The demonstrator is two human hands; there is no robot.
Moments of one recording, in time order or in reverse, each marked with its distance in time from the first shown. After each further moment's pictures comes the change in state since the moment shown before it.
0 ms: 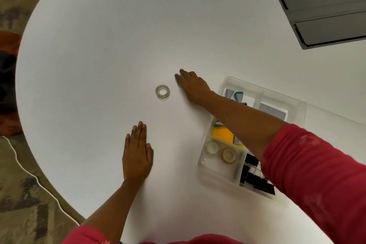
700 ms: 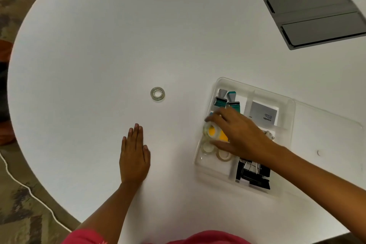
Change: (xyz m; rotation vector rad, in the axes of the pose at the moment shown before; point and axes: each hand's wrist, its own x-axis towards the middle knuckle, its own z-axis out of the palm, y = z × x) left_hand 0.001 -0.002 0.001 0.006 -0.005 0.015; right_hand -0.193 0.010 -0.059 0.155 0.131 -0.145
